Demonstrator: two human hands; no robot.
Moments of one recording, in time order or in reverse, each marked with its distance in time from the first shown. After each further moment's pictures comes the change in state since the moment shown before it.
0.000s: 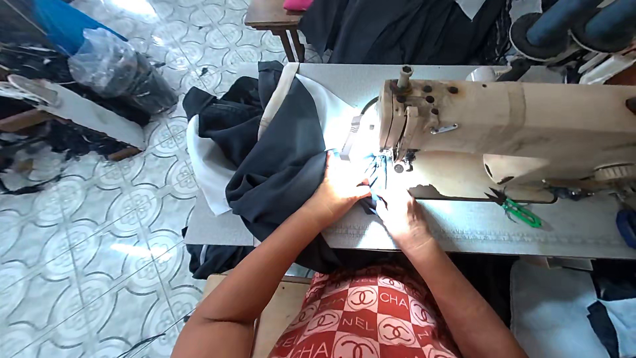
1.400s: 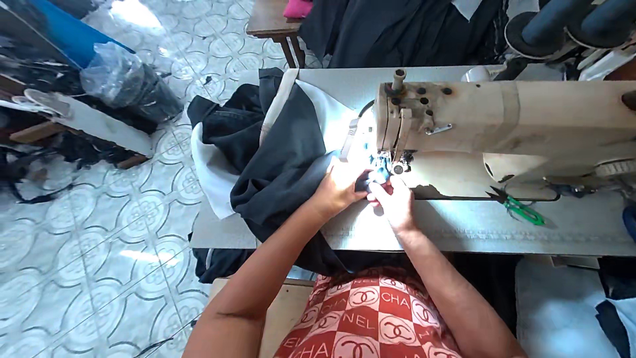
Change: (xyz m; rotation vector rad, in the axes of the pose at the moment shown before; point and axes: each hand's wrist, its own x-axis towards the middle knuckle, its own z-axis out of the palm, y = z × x) left_hand 0.014 -0.011 0.006 -0.266 0.100 -0.190; right_hand 0.019 0.000 0.023 1.051 0.101 0.360
